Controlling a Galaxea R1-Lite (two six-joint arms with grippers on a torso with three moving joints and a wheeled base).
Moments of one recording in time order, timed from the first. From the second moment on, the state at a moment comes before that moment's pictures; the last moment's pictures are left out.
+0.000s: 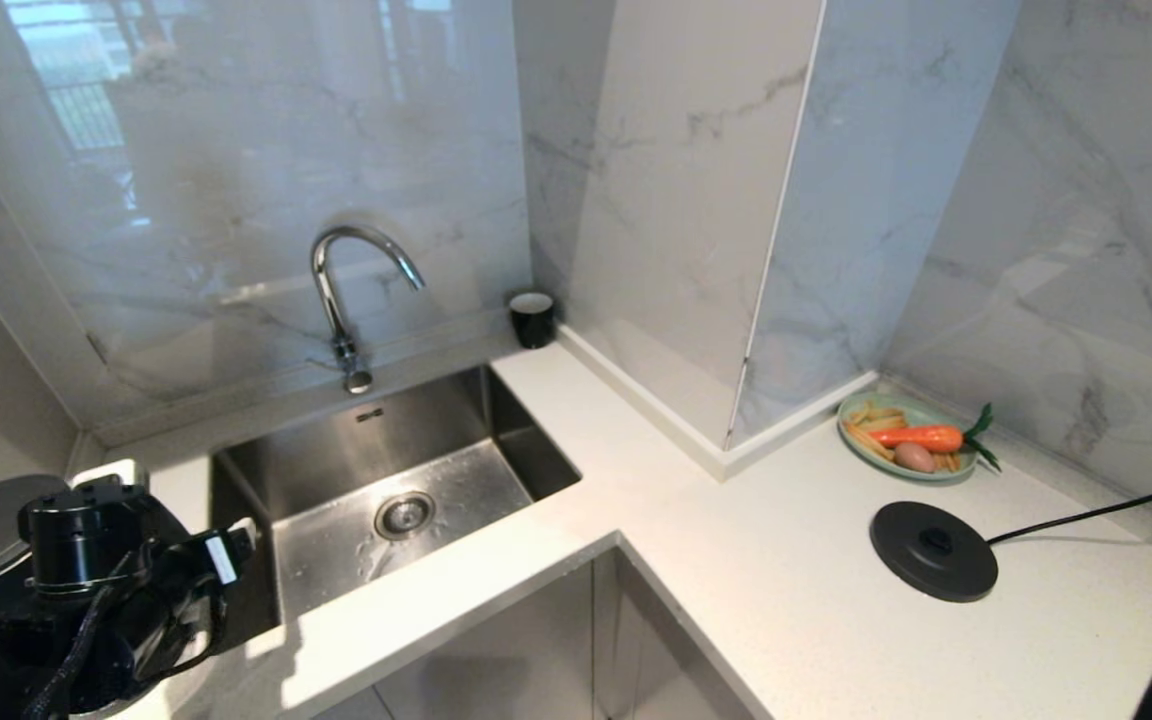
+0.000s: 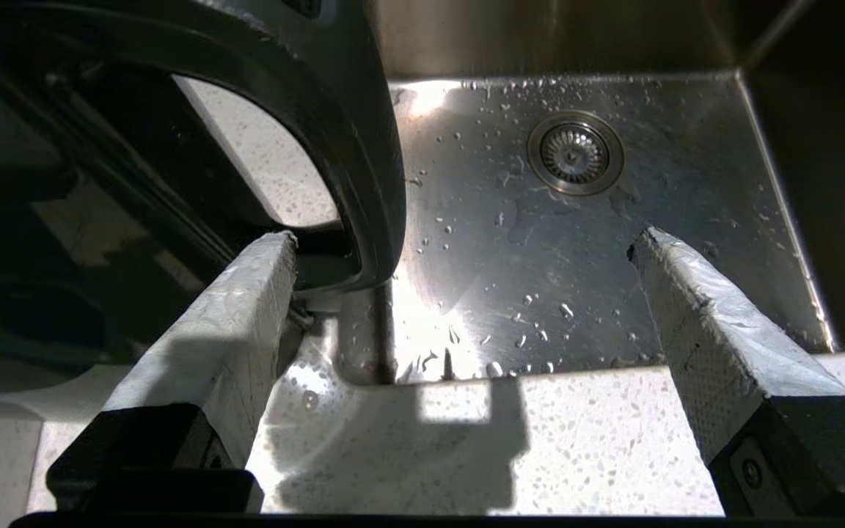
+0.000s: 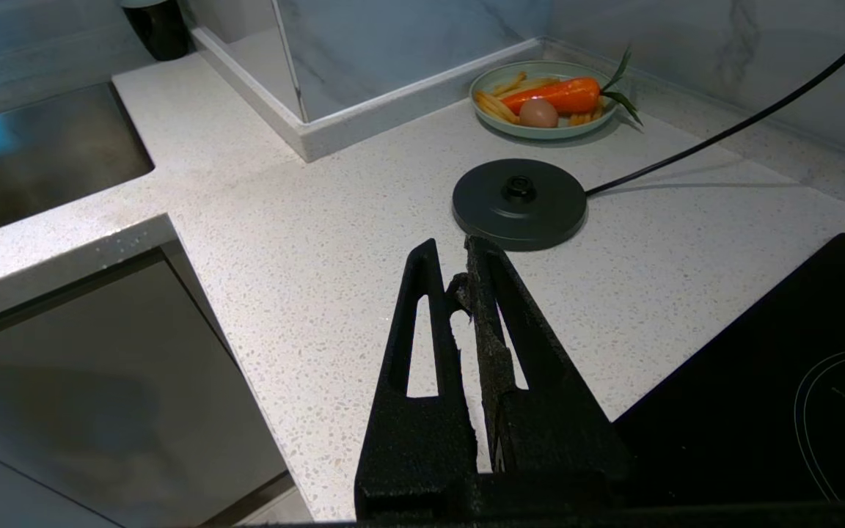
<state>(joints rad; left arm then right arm) 0.03 1.88 -0.25 -1.18 0.37 -0.25 0.00 0.00 0.00 0.00 -0.01 0.03</state>
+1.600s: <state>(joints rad) 0.14 2.17 -0.40 -1.52 0.37 -0.15 0.00 0.00 0.00 0.00 -0.01 0.03</state>
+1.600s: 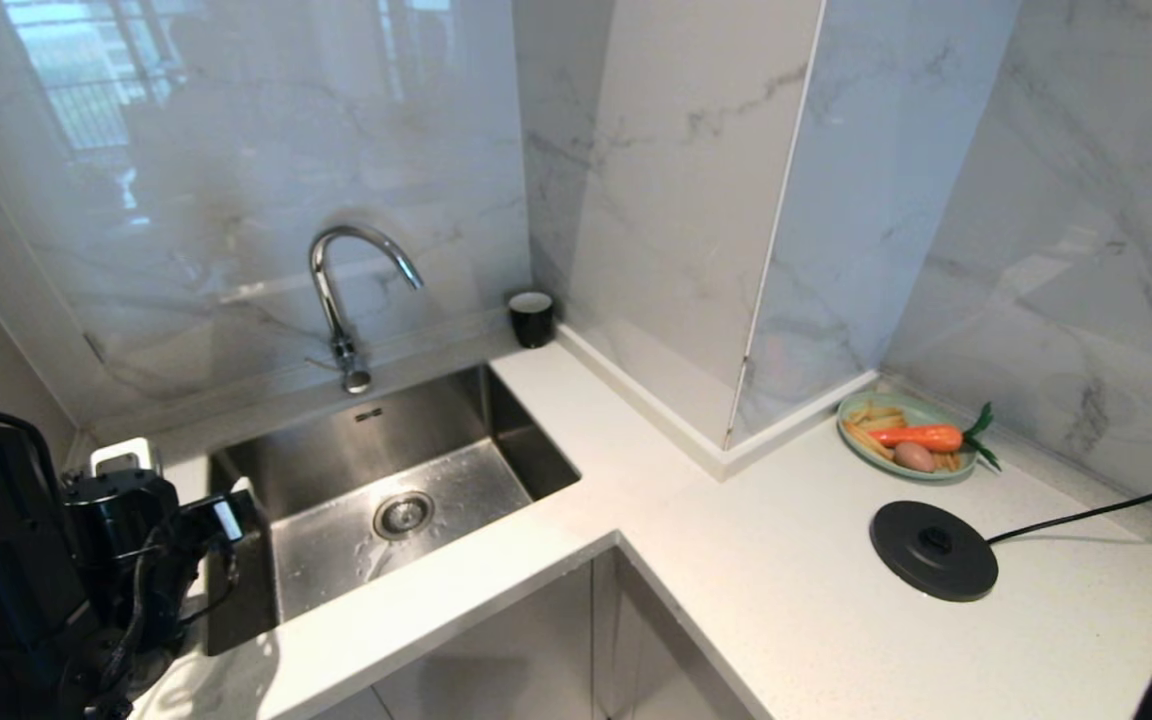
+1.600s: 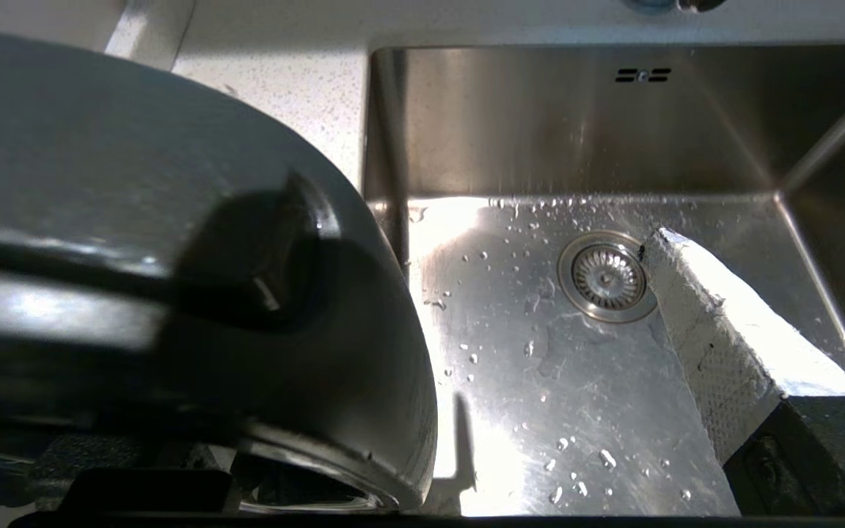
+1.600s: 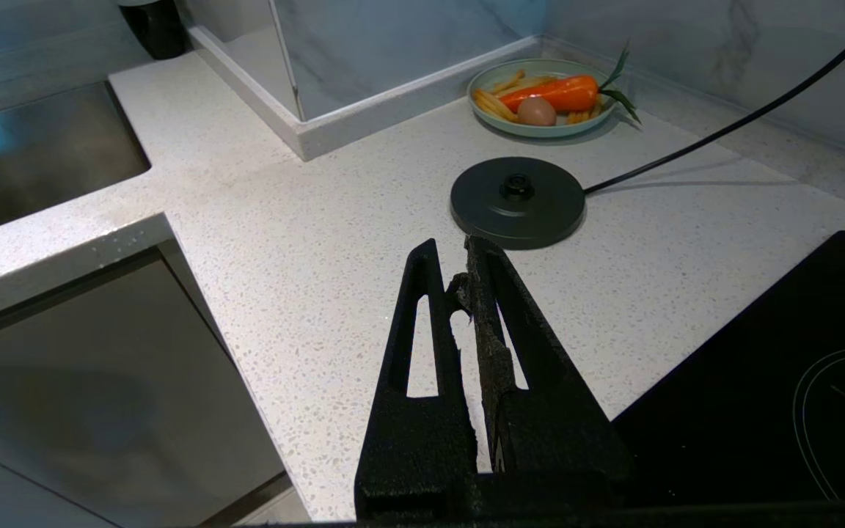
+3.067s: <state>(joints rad) 0.15 2.18 -0.40 -1.52 0.36 -0.13 0.00 0.00 0.00 0.00 -0.01 0.03</state>
